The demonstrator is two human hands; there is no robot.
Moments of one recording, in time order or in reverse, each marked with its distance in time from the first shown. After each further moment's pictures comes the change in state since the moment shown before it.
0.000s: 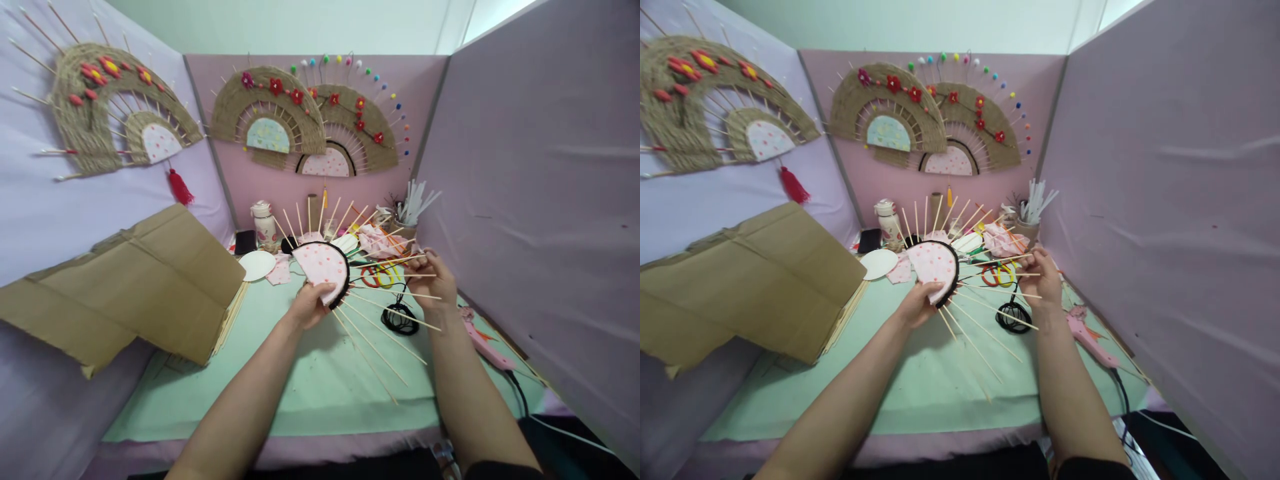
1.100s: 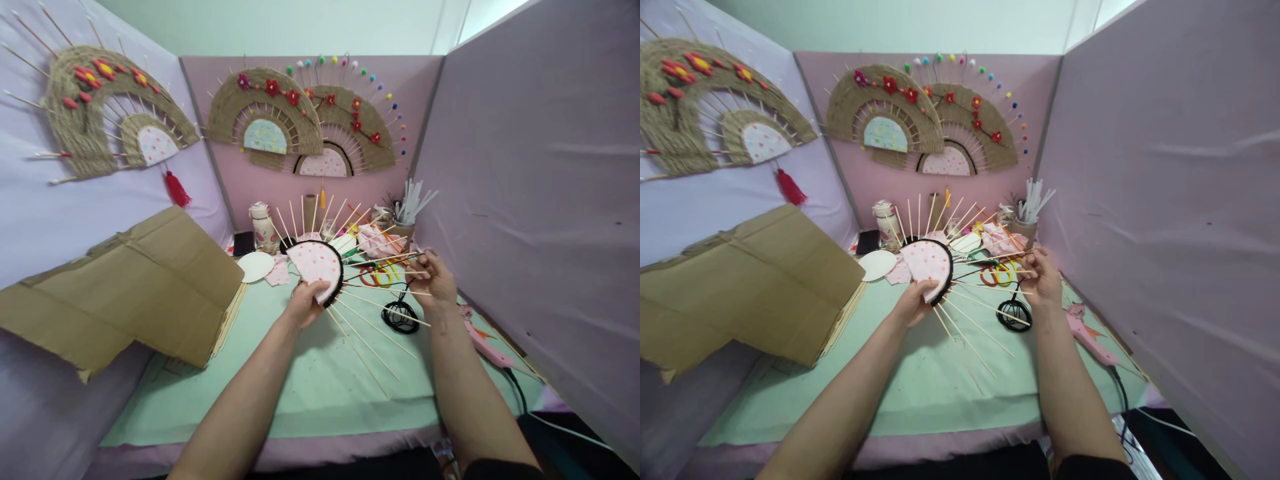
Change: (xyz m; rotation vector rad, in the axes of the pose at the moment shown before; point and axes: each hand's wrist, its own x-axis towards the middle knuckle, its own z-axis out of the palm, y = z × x) left_hand 0.000 0.006 -0.001 0.031 0.070 0.041; right_hand -0.001 -0.004 0.000 -0.016 0.003 -0.006
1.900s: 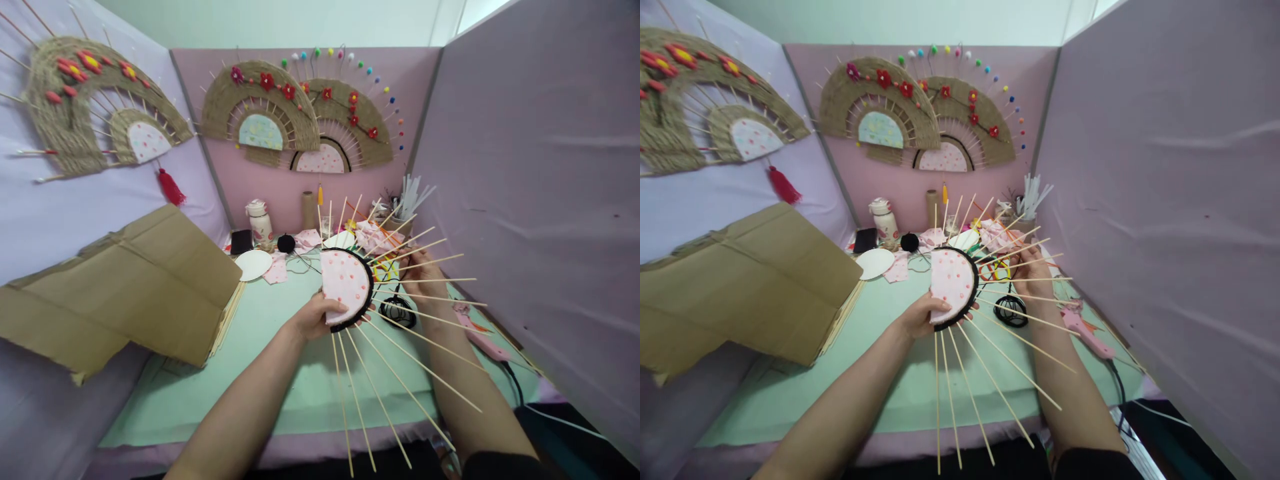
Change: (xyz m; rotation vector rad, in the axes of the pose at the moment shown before) left_hand -0.010 -0.019 0.005 0.004 -0.505 -0.219; right_hand 0.002 0.011 0.005 -0.031 0.066 0.003
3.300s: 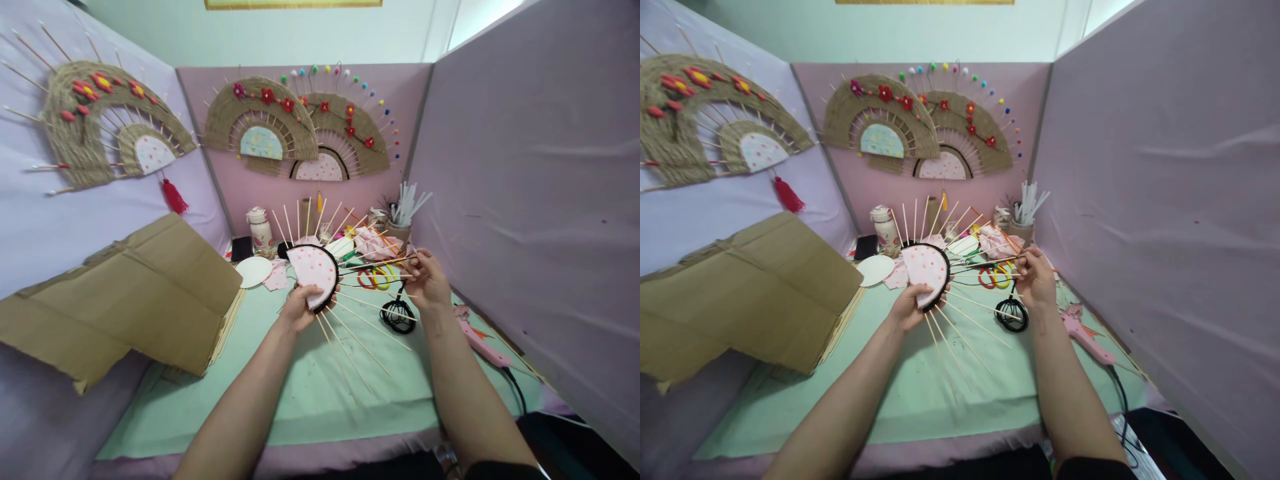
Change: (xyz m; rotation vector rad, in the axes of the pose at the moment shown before) left_hand -0.001 0.024 -0.019 -0.147 0.352 0.136; right_hand -0.003 -0.008 -0.001 -0.045 -0.047 -0.056
